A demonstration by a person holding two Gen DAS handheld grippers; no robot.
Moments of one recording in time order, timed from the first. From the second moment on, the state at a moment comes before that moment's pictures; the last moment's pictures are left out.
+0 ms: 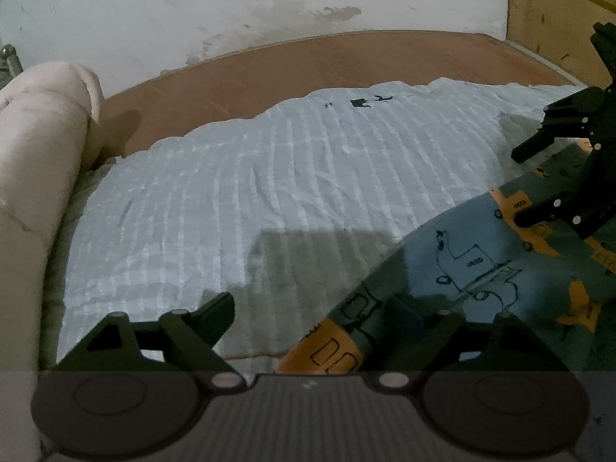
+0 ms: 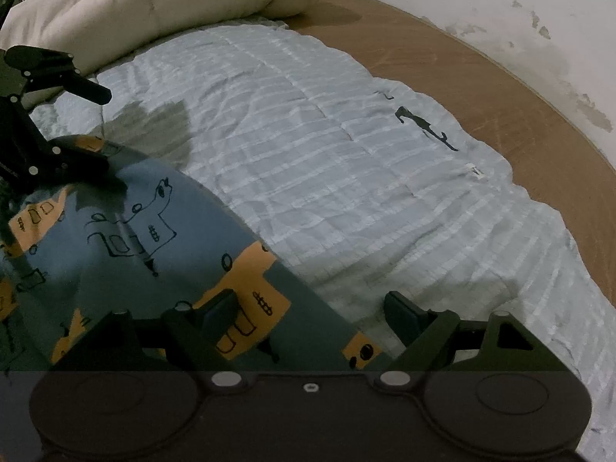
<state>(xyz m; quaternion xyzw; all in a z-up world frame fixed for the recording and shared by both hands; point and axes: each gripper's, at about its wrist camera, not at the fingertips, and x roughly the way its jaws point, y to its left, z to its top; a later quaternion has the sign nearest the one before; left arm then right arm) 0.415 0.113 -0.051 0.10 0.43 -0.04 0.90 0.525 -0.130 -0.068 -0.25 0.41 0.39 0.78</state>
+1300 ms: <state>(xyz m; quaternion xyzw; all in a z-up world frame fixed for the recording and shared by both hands) 0.413 0.127 -0.047 0.02 0.47 -0.09 0.88 0.498 -0.116 -0.062 -0.26 0.39 0.39 0.79</state>
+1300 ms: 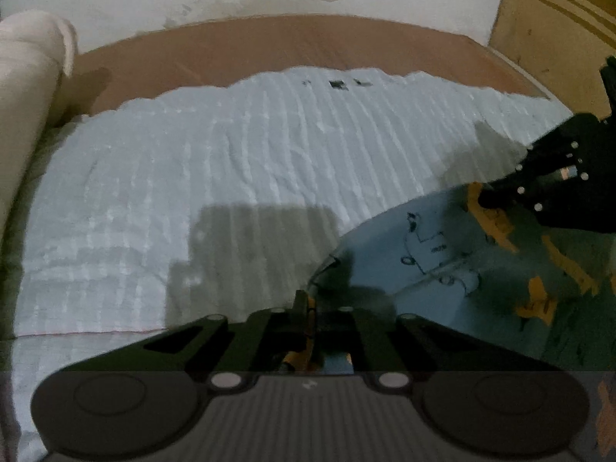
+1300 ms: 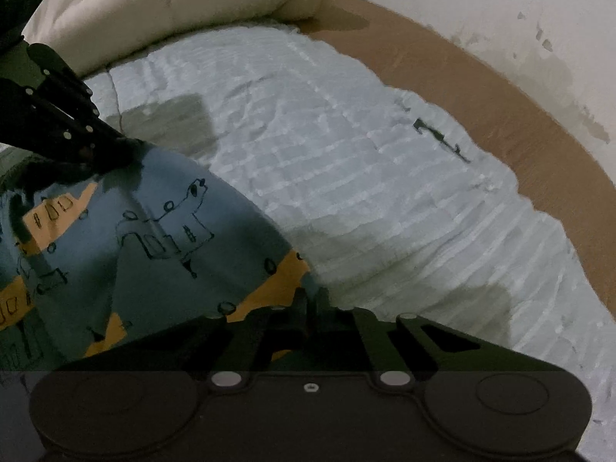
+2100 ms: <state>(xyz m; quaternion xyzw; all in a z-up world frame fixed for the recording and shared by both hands) 0.426 0.142 -0.040 -0.01 0.43 -0.03 0.90 0.520 -0.091 -0.044 -0.27 0.35 0.33 0.84</state>
